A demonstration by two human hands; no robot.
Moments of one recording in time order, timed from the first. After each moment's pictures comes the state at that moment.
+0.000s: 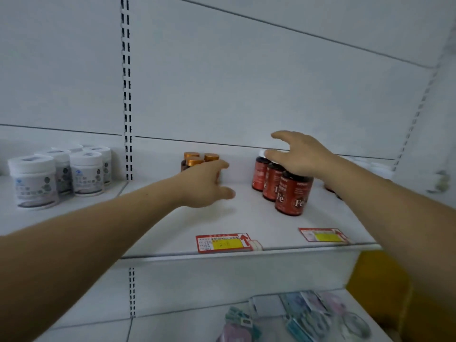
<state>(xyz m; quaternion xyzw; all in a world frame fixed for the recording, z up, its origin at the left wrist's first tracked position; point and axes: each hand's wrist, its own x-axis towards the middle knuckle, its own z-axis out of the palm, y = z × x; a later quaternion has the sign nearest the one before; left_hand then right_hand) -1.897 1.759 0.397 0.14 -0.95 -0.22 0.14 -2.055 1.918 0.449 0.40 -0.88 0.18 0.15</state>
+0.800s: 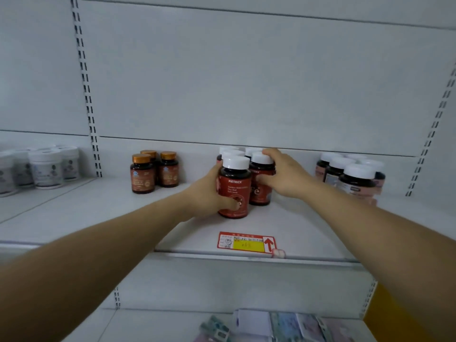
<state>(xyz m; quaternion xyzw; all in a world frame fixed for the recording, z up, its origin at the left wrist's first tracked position) -2.028 1.879 0.366 0.21 -0.85 -0.44 0.20 -2.209 1.977 0.387 0.49 -0.82 0.30 0.06</state>
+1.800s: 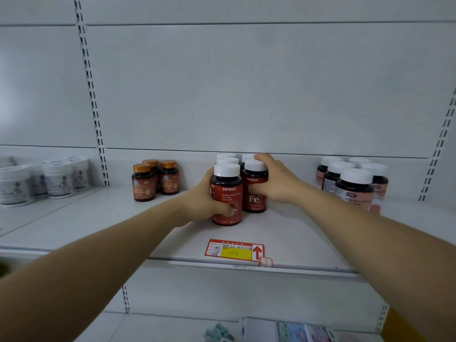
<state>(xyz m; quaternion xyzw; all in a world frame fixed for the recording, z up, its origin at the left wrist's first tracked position) -2.040 1.877 0.365 0.19 -0.83 -0.49 0.20 -2.227 1.966 0.380 0.53 -0.76 0.38 -0.01</state>
